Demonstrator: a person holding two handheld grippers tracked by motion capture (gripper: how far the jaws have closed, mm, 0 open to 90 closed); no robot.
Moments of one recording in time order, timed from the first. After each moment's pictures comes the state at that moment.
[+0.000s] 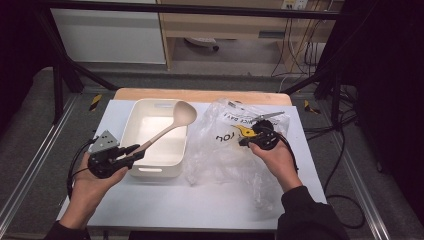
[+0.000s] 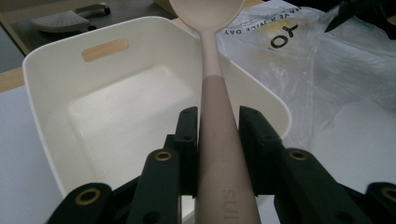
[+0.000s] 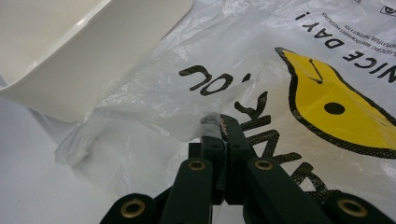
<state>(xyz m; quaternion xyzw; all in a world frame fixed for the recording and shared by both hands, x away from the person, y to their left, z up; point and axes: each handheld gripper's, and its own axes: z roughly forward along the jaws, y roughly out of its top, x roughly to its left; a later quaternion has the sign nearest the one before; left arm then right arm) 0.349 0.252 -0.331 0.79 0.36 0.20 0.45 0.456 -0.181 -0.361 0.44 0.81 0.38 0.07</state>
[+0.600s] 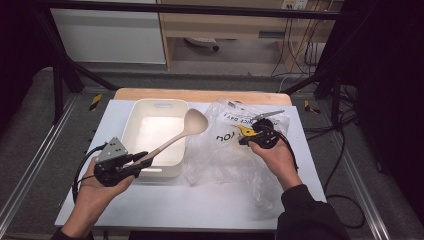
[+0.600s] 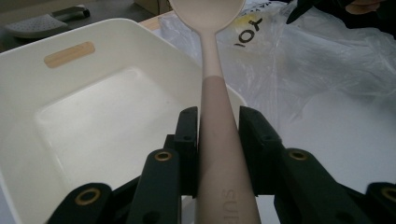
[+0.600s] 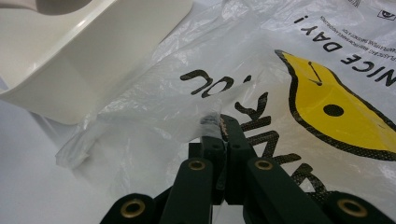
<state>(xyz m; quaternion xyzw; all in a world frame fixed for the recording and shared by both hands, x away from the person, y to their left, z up) 0.332 0.235 -0.329 0.81 0.33 0.19 0.45 0.458 -0.181 -0.358 0.44 0.81 0.38 0.07</state>
